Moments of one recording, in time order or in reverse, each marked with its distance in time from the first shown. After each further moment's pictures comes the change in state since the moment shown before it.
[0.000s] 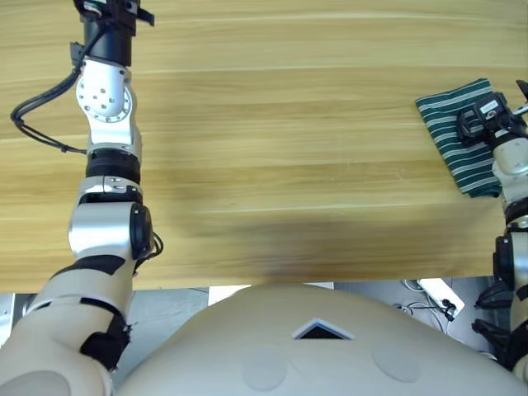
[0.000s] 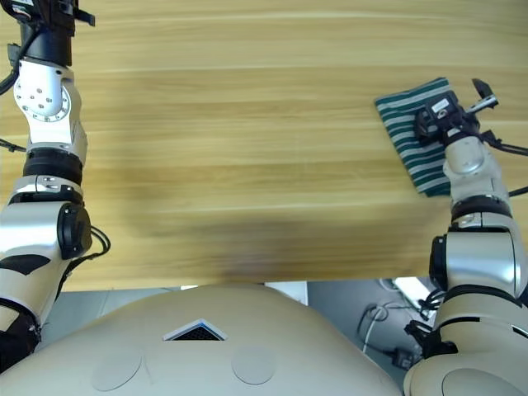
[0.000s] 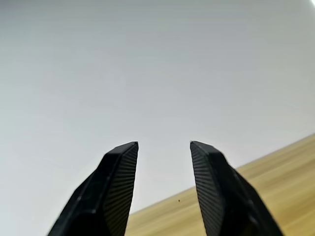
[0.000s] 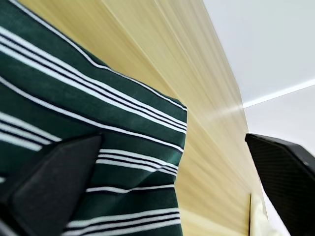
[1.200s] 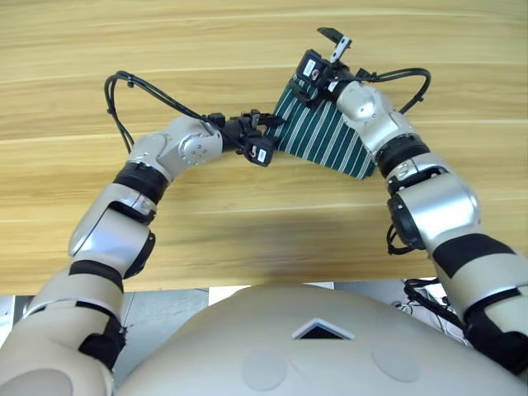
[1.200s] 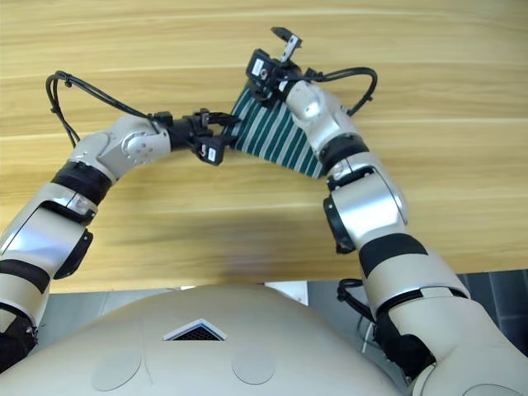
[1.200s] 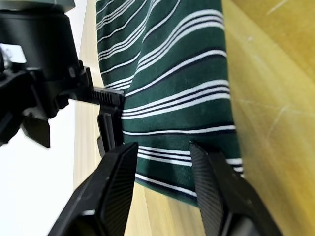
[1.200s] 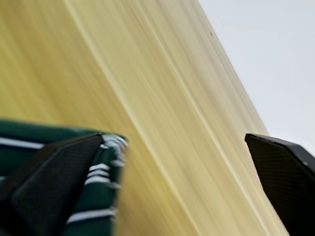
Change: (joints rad) left arm 0.033 0.056 -0.678 -0.176 0.648 0.140 -0.264; right arm -0.353 0.575 0.210 -0.011 -0.129 0.097 0.044
